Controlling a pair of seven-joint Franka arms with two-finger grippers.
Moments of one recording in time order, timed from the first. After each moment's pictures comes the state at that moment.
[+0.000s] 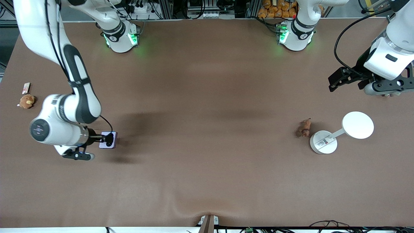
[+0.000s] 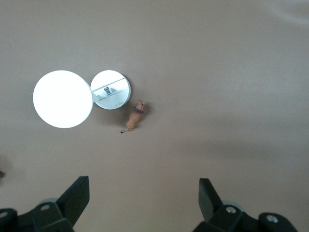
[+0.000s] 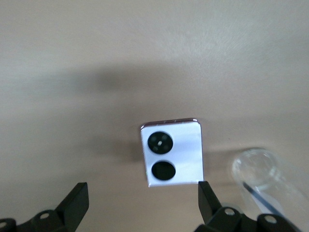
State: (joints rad) left arm -0.19 -0.01 0.00 -1.58 0.01 1.63 -0.28; right arm 0.16 0.49 -0.16 -1.71 0.17 2.07 0.03
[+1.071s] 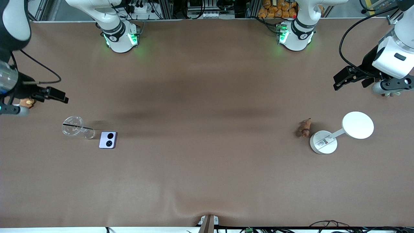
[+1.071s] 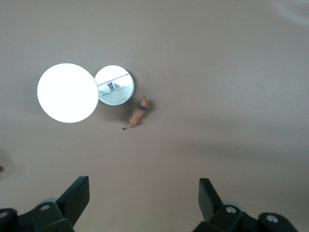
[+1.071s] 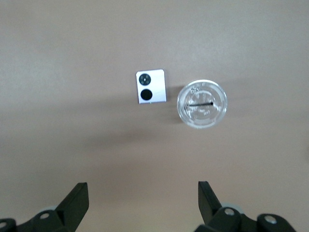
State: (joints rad) left arm -0.12 -0.03 -0.04 -1.62 -0.01 1.64 -0.27; right arm 0.05 0.02 -0.10 -1.69 0.06 1.62 0.02
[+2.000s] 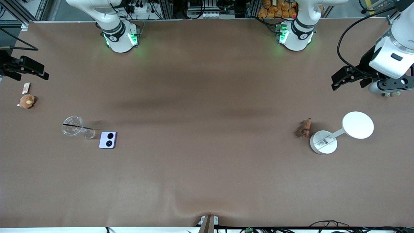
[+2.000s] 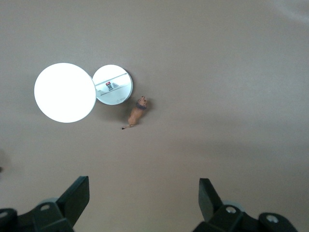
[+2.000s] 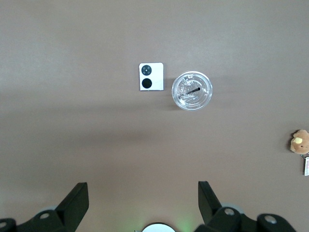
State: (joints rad) left arm -0.12 -0.03 -0.05 -1.62 -0.01 1.64 -0.27; right arm 0.03 -0.02 -0.09 -1.53 0.05 1.42 -0.05
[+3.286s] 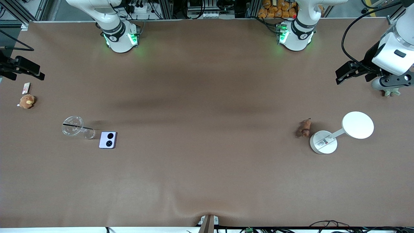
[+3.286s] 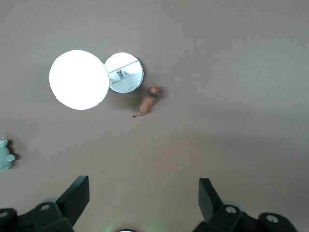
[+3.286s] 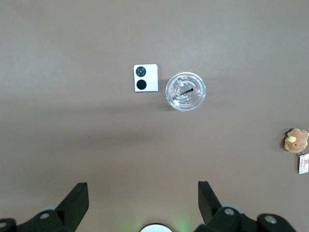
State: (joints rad) left arm -0.10 -0.03 -0.05 -1.59 0.02 1.55 -0.25; right arm 0.01 -0.02 -0.09 -1.52 0.04 1.42 -0.05
